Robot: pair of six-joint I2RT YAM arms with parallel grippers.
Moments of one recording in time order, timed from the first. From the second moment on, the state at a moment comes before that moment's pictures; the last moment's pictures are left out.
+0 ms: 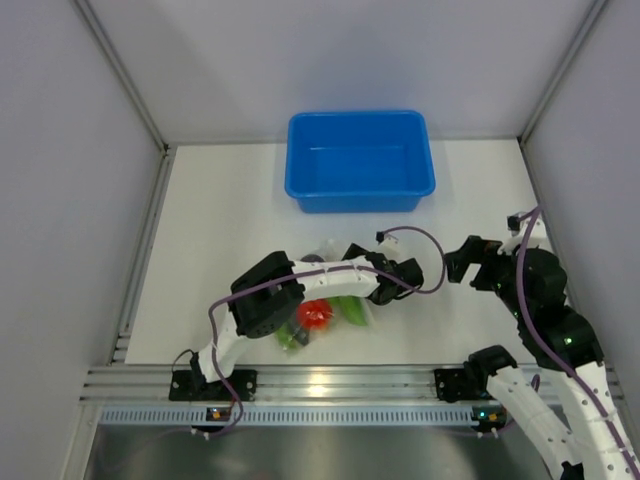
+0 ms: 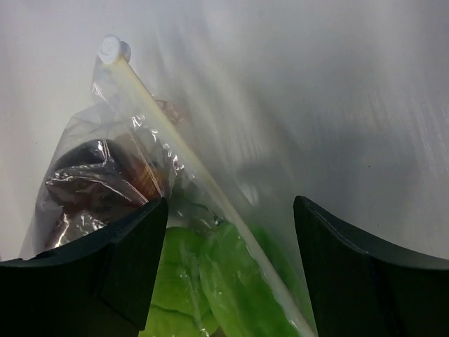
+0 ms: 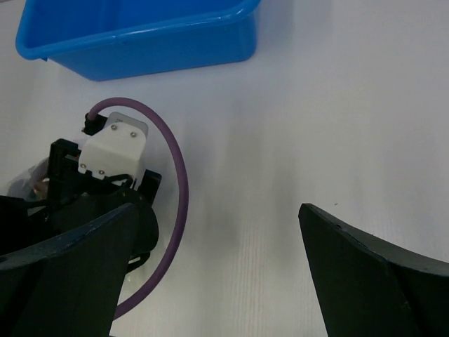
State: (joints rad) left arm -1.16 2.15 1.61 -0.90 -0.83 -0.66; right arm 0.32 0.47 0.84 -0.77 0.13 0.36
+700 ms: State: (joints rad) left arm -1.15 2.01 1.47 -0.78 -0.68 -0.62; right arm 0.32 0.45 0.84 -0.77 0.09 0.36
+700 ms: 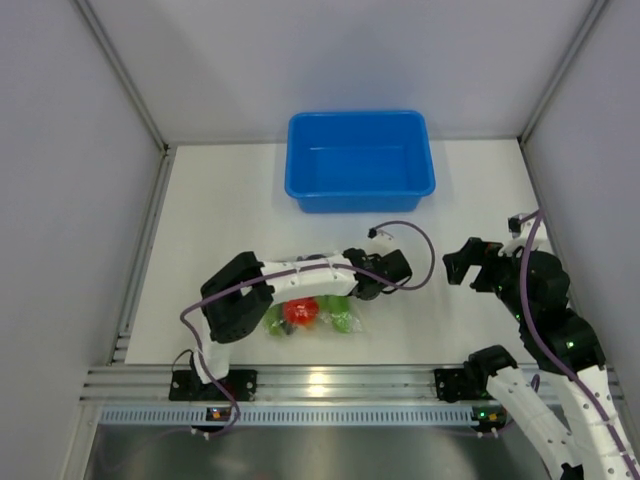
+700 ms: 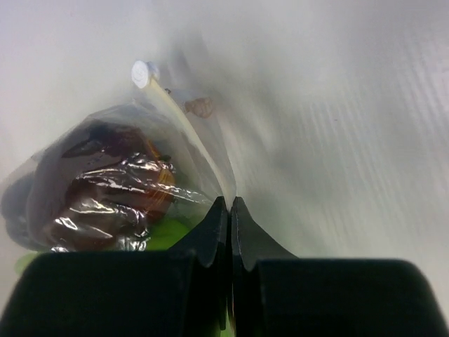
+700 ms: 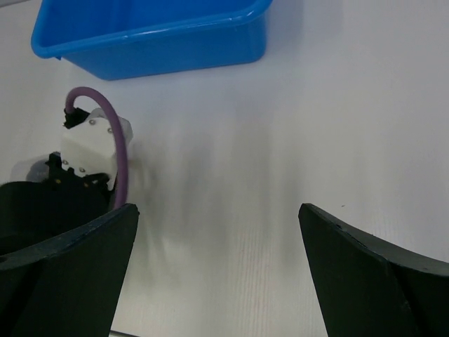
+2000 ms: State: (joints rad) left arm -0.96 1.21 1.38 -0.68 0.82 0.05; right arm 0.32 0.33 0.75 -0.42 -0.84 0.32
